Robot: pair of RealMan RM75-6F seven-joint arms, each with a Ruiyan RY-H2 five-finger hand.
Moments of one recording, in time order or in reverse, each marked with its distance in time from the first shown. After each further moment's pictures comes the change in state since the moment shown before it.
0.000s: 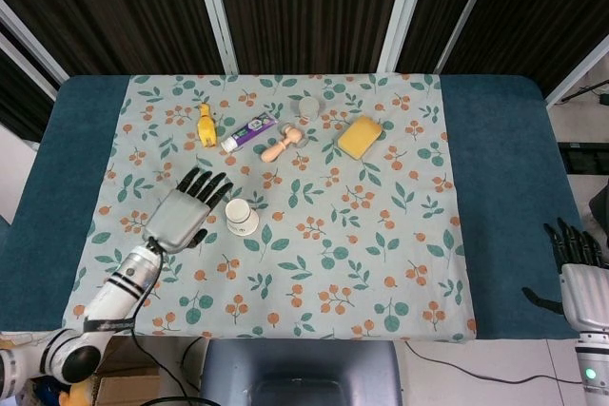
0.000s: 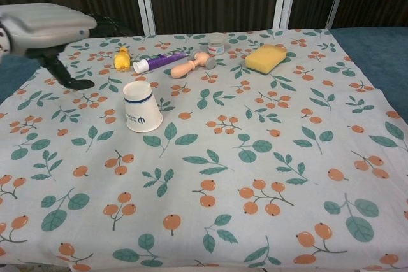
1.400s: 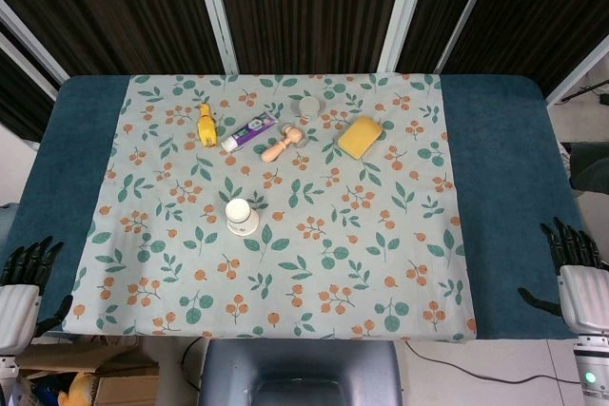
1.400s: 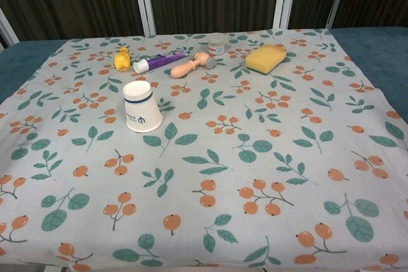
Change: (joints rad) left arm 0.694 0.088 0.236 0.258 0.514 0.645 -0.743; right arm -0.006 0.002 -0.006 -0.018 -0.041 0.032 0.026
